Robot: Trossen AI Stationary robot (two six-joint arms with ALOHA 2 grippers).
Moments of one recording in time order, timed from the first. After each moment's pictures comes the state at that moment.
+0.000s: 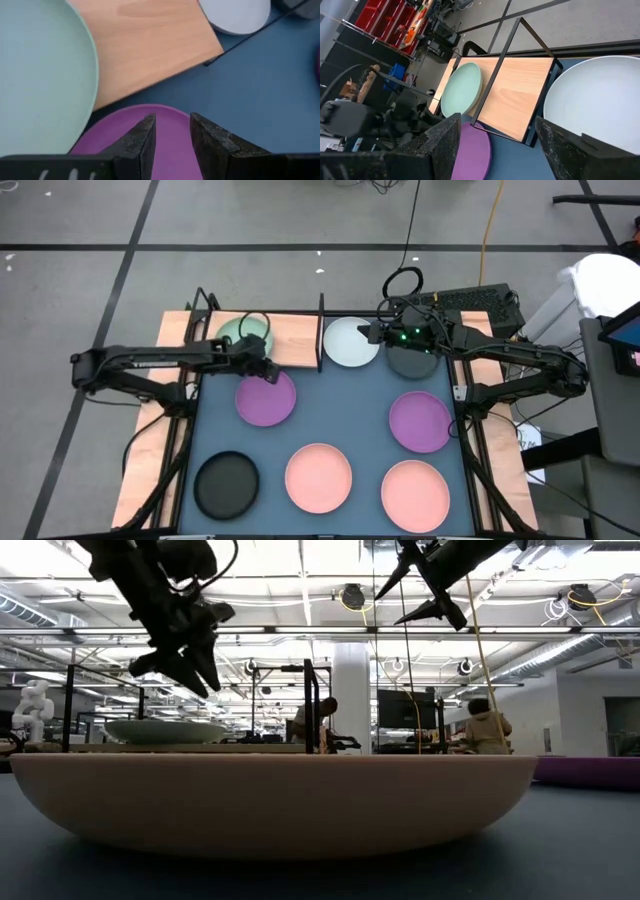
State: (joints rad) left arm 0.25 1.19 0.78 -0.52 -0.18 -0.79; right arm -0.32 1.15 0.98 -0.28 0.19 1.00
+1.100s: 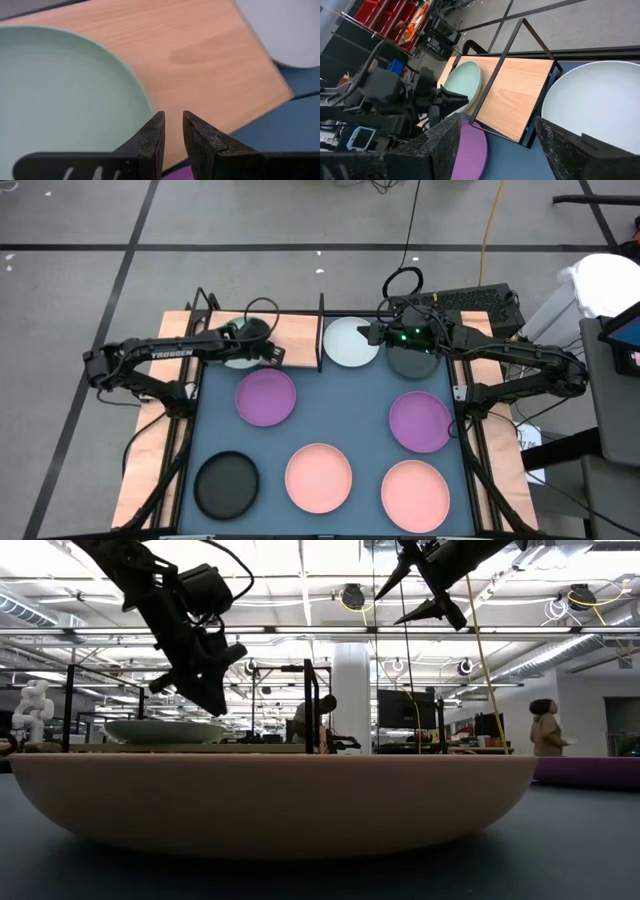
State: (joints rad) left arm 0.45 1.32 0.78 -0.36 -0.19 -0.57; right arm -0.32 1.15 0.98 -0.28 0.18 0.96
